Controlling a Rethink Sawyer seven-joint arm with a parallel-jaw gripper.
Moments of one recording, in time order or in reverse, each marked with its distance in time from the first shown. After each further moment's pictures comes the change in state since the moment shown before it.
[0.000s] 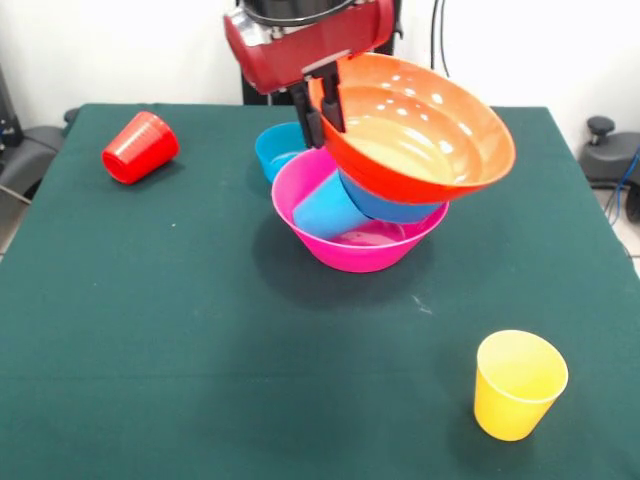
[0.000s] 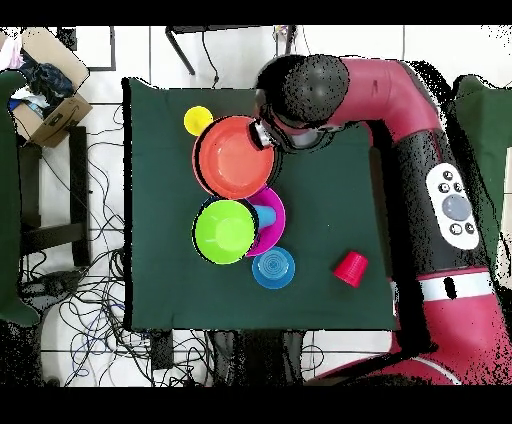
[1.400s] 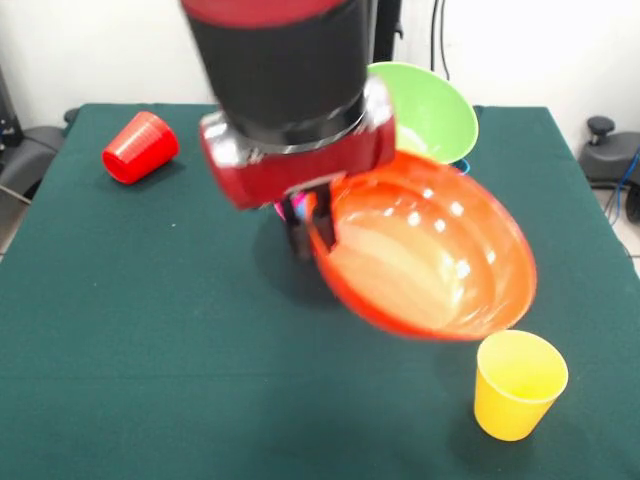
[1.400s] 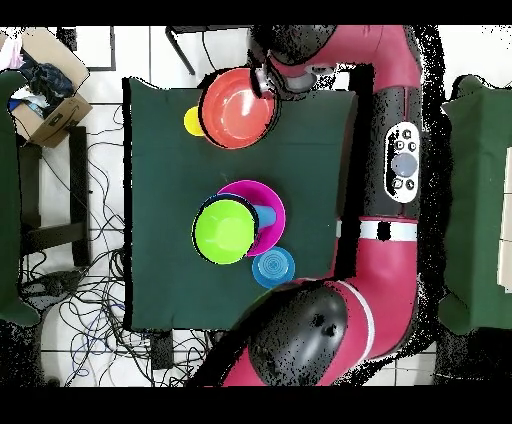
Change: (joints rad) arm 0.196 0.257 0.001 -0.609 -0.138 0.261 0.000
